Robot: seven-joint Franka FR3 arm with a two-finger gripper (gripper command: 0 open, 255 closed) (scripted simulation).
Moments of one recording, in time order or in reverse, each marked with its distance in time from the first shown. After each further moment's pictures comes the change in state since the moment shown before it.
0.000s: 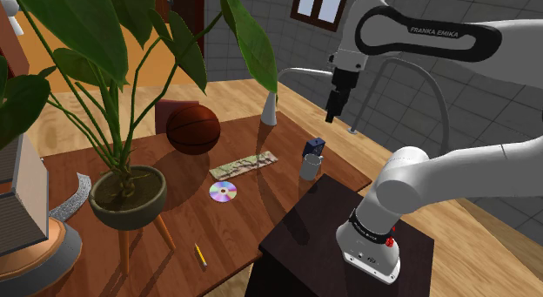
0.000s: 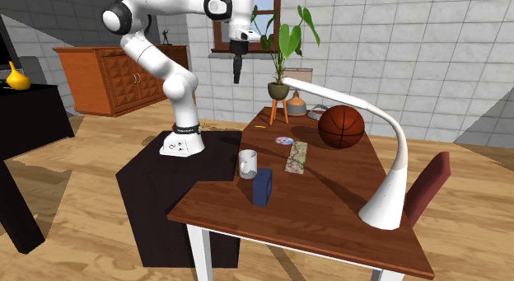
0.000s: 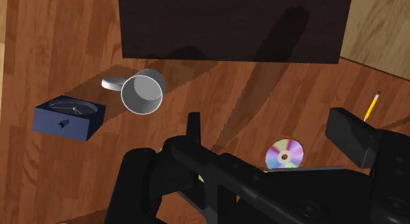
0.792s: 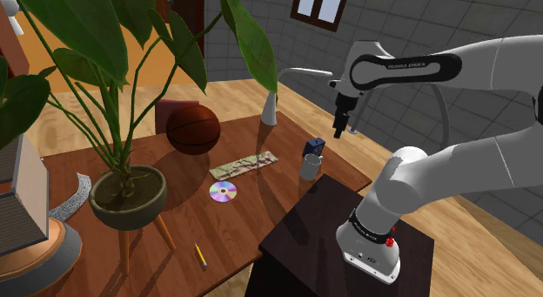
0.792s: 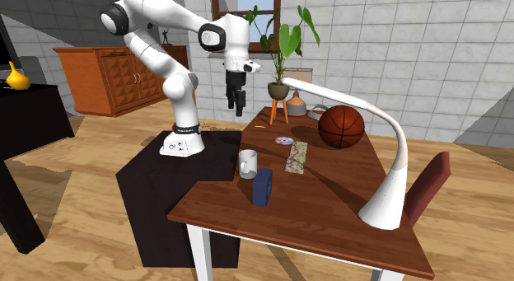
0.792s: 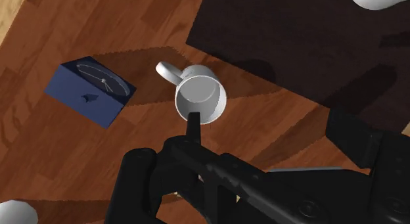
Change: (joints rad) arm 0.000 0.105 -0.345 -0.144 -0.283 0.323 -0.526
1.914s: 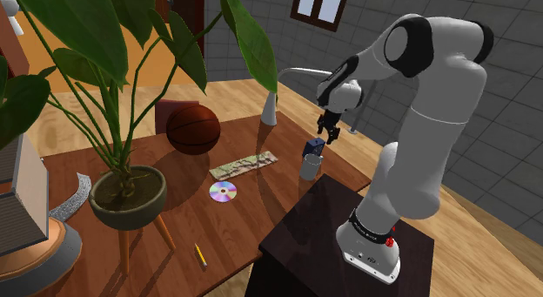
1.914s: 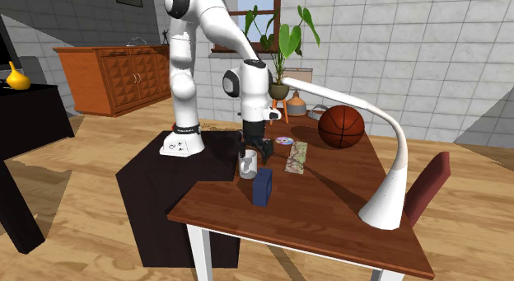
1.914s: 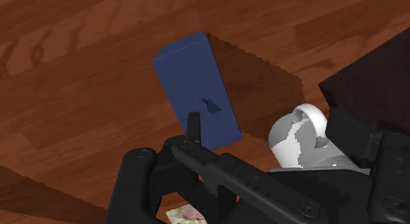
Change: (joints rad) arm 0.413 0.877 -0.615 0.236 0.571 0.553 -1.172
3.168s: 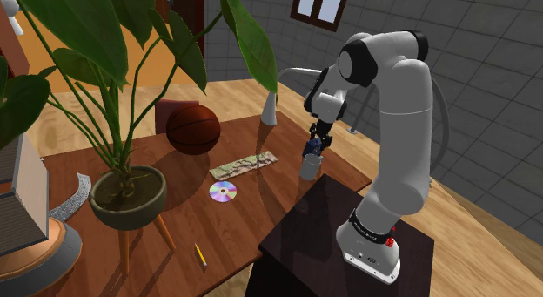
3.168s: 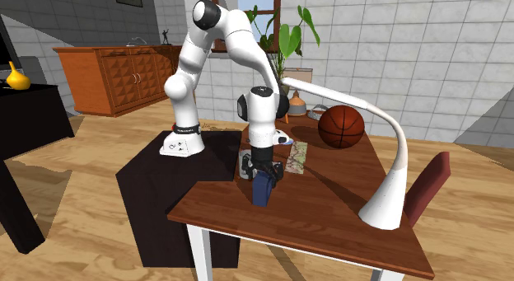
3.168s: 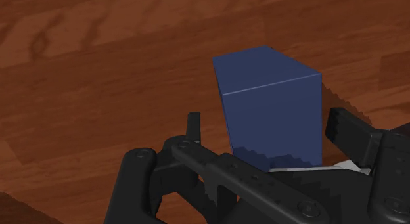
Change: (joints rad) arm -0.344 0.335 0.369 0.154 0.439 0.079 -0.440
